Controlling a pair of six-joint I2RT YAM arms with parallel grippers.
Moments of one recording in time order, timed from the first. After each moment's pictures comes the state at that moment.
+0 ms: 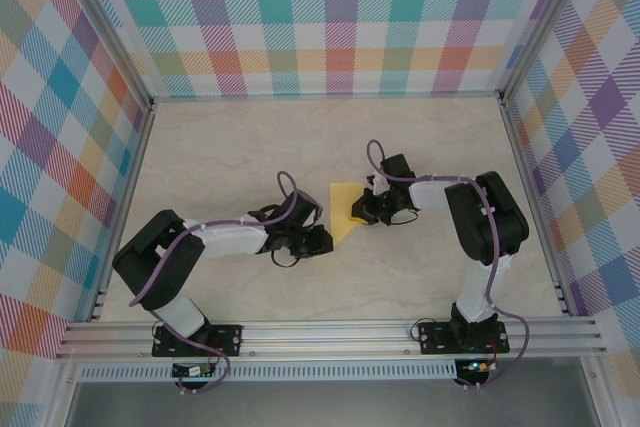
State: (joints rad) left arm -0.78 1.63 0.79 -0.13 0.34 -0.89; right arm 0.39 1.88 0.95 -0.19 -0.67 0.69
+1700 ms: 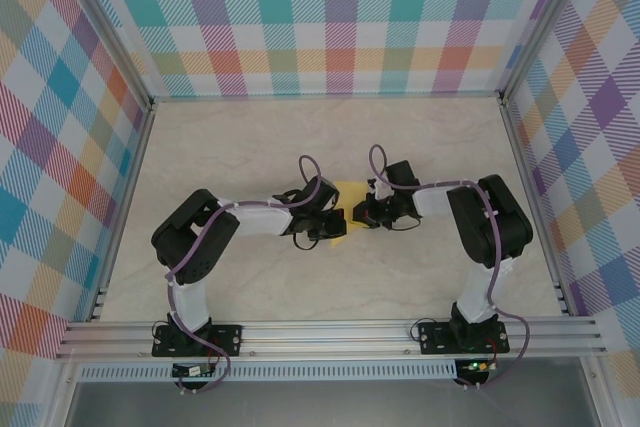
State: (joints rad) left arm -0.77 1.88 1.02 -0.12 0.27 -0.81; right arm 0.37 1.85 0.85 -0.07 -0.72 0.65
